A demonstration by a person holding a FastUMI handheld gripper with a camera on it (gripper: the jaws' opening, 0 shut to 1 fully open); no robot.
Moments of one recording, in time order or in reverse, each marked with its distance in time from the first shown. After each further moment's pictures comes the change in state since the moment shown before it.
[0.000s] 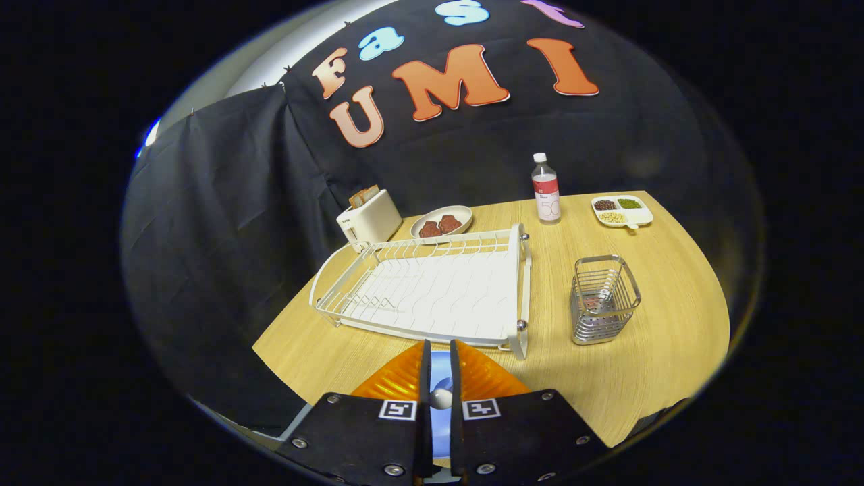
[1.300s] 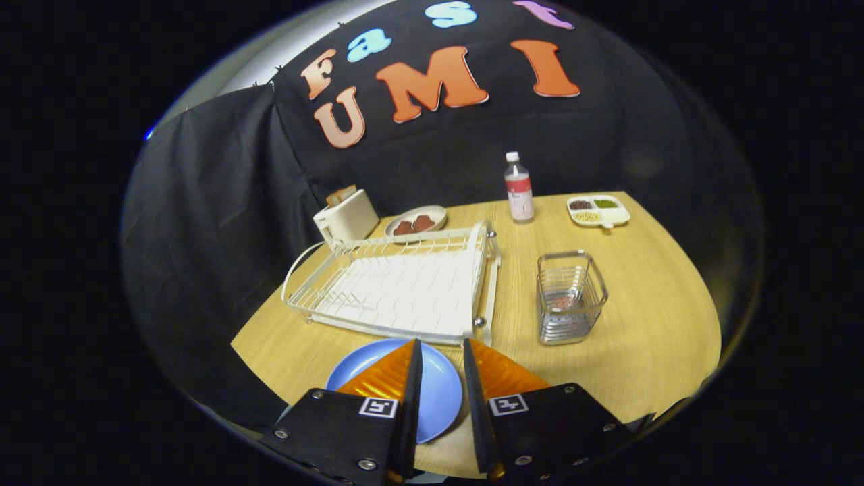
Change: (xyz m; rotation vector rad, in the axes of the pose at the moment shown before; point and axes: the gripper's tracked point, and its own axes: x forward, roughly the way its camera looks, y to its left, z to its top) arm -0.014 -0.051 0.028 -0.017 -0.097 -0.098
